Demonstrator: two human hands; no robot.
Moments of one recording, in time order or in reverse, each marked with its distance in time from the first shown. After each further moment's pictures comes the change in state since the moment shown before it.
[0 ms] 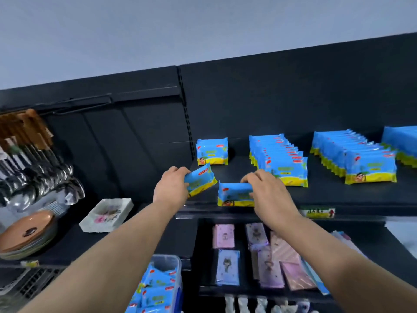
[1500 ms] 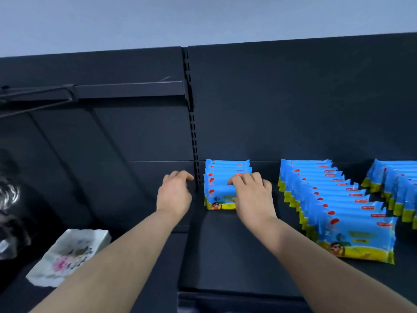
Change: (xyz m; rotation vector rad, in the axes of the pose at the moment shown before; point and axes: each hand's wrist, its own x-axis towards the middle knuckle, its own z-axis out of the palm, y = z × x) left_hand 0.207 -0.073 0.094 -0.170 0.038 -0.029; right_hand 0.206 -0.002 0.160 -0.141 -0.067 0.115
